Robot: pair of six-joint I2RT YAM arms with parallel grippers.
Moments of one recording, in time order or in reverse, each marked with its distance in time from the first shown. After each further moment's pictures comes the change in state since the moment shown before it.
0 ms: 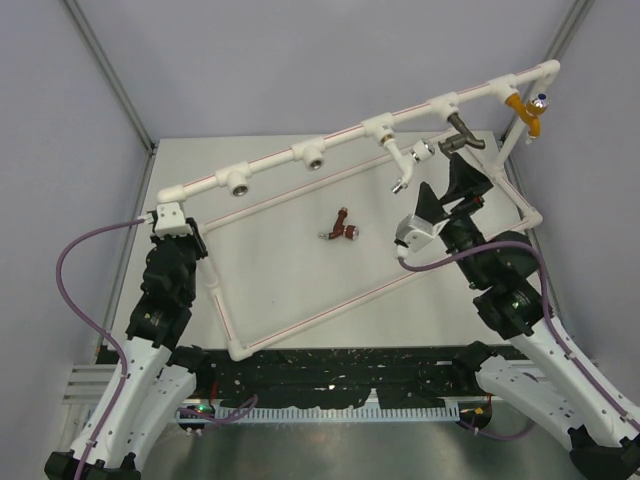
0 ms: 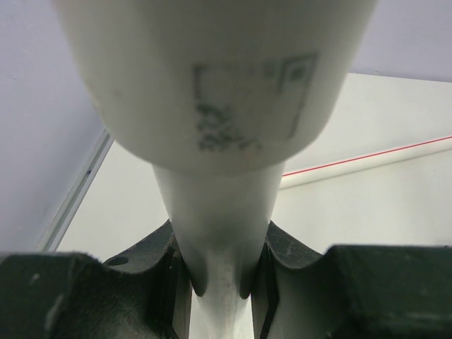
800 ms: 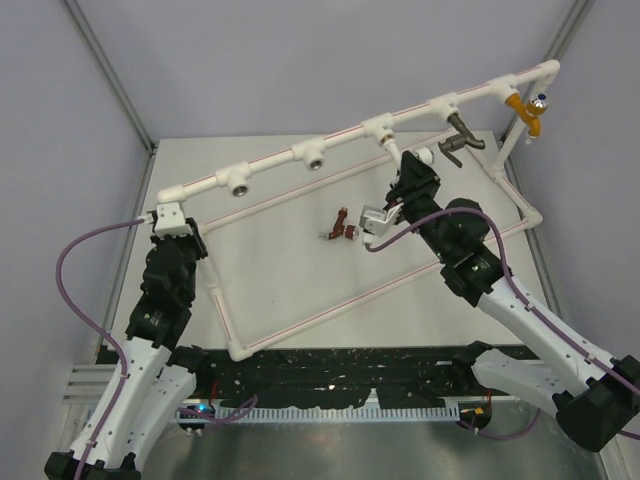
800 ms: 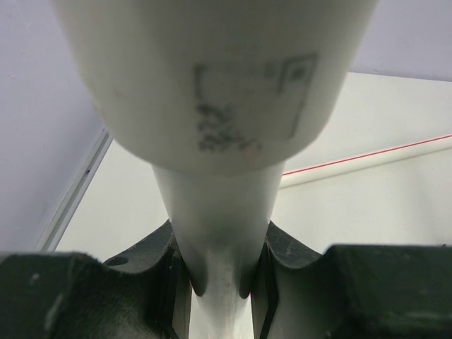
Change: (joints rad) left arm 0.000 -0.001 0.002 -0.008 0.005 -0.007; right arm 0.000 0.296 0.052 0.040 -0.054 -0.460
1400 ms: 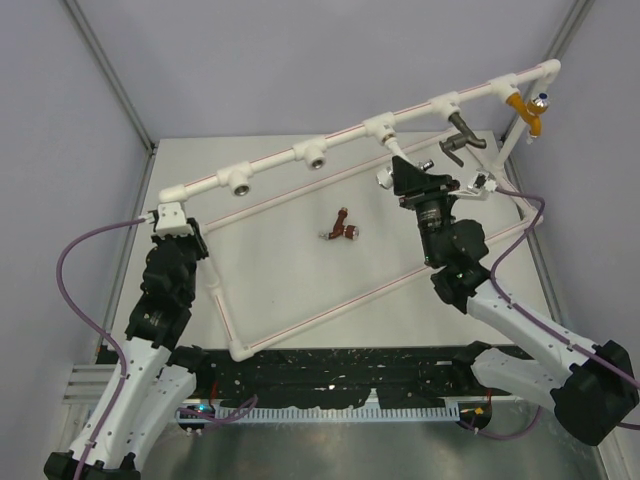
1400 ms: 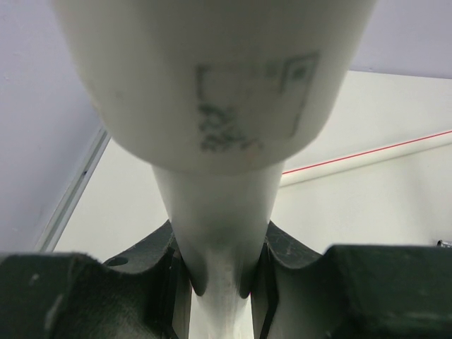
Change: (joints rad) left arm -0.002 0.000 0.008 -0.010 0.005 0.003; right arm -0.001 0.034 -0.175 0.549 0.328 2.238
